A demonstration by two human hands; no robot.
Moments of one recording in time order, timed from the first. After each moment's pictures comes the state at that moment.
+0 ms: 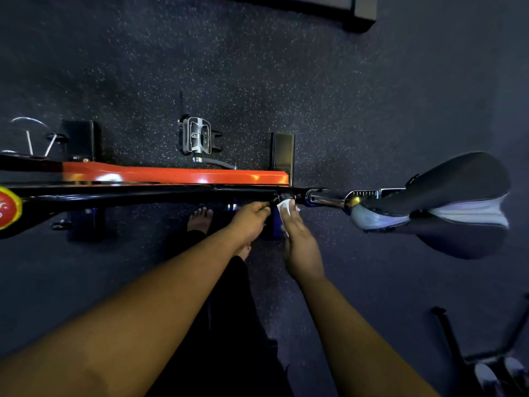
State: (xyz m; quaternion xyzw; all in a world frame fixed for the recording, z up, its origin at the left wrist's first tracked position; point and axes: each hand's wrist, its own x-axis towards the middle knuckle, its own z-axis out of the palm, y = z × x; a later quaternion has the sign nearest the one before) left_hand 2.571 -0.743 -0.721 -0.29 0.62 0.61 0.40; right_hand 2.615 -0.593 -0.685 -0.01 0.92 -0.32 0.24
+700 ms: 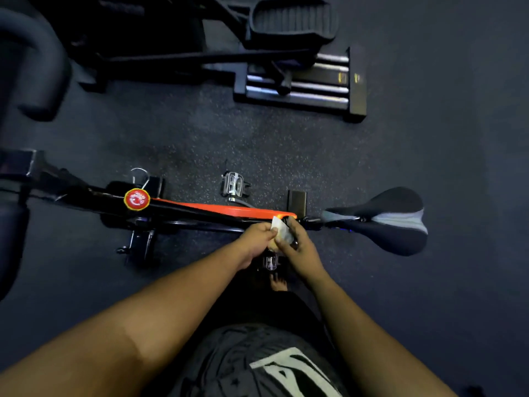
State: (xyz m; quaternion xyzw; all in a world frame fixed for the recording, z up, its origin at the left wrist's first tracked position) left_hand 2.608 -0.766 -0.549 -0.28 0.60 0.66 0.35; right_hand 2.615 -0.613 -0.535 0.08 0.80 -0.52 0.30
